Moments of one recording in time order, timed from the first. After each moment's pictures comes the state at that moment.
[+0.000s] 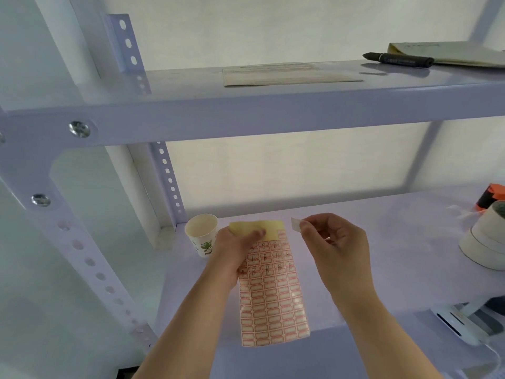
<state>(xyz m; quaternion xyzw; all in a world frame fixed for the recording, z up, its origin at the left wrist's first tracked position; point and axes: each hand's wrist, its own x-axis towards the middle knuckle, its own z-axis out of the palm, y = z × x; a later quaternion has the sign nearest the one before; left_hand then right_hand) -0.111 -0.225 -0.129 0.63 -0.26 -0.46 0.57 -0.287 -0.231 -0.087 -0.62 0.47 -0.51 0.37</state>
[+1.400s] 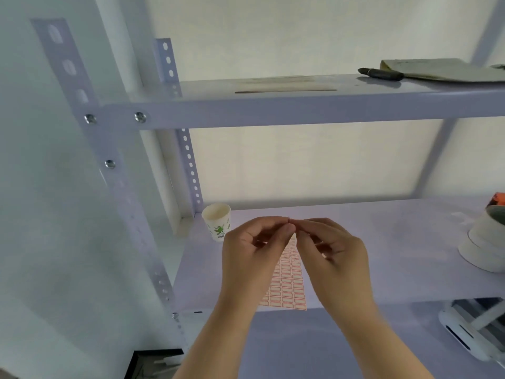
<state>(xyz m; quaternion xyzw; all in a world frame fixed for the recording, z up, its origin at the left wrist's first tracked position) -0.199 -0.118 -0.071 0.59 -0.42 -0.20 0.66 -0.317 -0.154 -0.061 -0.69 0.35 -0.51 0.38</state>
